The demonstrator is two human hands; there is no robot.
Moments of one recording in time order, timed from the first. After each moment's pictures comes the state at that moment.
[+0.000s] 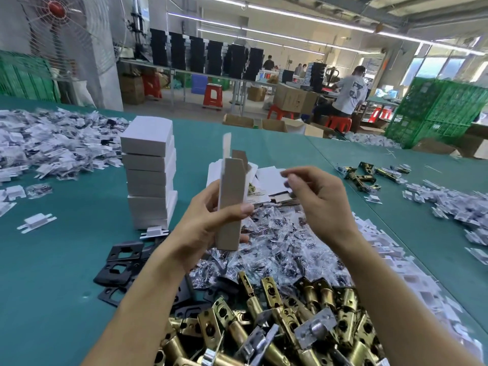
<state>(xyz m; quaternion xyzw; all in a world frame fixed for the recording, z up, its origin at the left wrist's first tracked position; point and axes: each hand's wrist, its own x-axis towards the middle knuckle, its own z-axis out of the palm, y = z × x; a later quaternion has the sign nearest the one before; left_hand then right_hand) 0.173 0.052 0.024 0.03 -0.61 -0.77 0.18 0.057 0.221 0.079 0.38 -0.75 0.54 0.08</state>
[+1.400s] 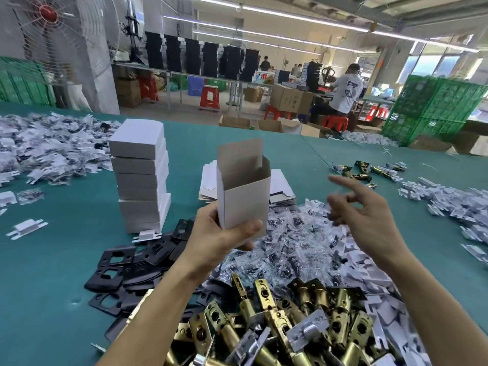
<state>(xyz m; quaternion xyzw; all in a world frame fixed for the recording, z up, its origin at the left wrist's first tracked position) 0.162 0.082 0.012 0.01 -0.61 -0.75 0.25 0.018 0.298 0.064 0.32 -0.79 0.53 0.04</state>
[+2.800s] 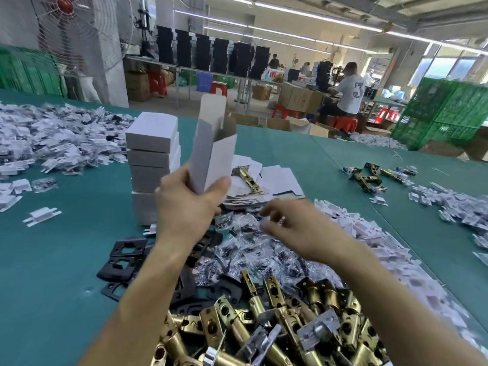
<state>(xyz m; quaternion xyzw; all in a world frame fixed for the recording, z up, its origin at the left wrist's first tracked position) 0.181 0.051 0.047 0.21 -0.67 -0.54 0.46 0.065 0.212 0.065 0.46 -0.87 0.17 -0.04</state>
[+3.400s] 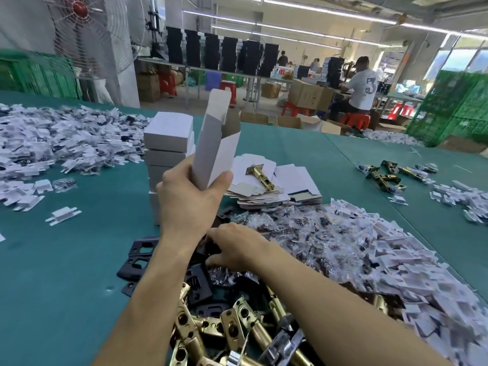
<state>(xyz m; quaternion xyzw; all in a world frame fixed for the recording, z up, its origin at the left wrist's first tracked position) 0.184 0.023 0.043 0.23 -0.69 -0.47 0.50 0.098 0.095 -0.006 0.58 -0.81 -0.01 -0.10</state>
